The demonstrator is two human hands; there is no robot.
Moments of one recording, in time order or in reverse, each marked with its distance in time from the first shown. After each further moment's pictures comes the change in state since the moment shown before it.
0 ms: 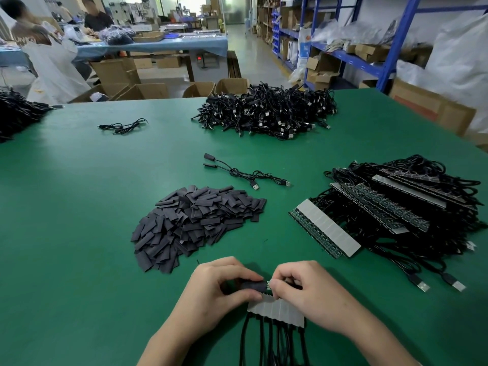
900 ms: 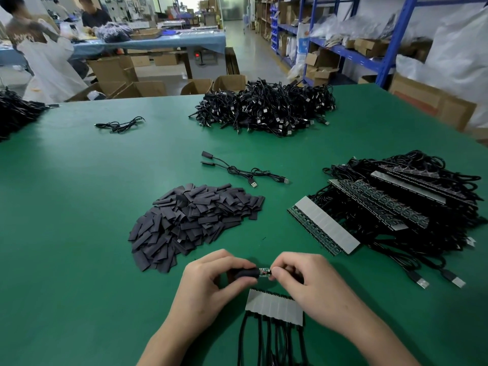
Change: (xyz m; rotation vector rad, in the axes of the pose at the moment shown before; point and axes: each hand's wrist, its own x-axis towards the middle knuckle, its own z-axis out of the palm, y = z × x) left_hand -0.001 0.008 0.001 0.089 0.193 0.041; right_hand -0.001 -0.001 -0.001 -0.057 0.136 -0.022
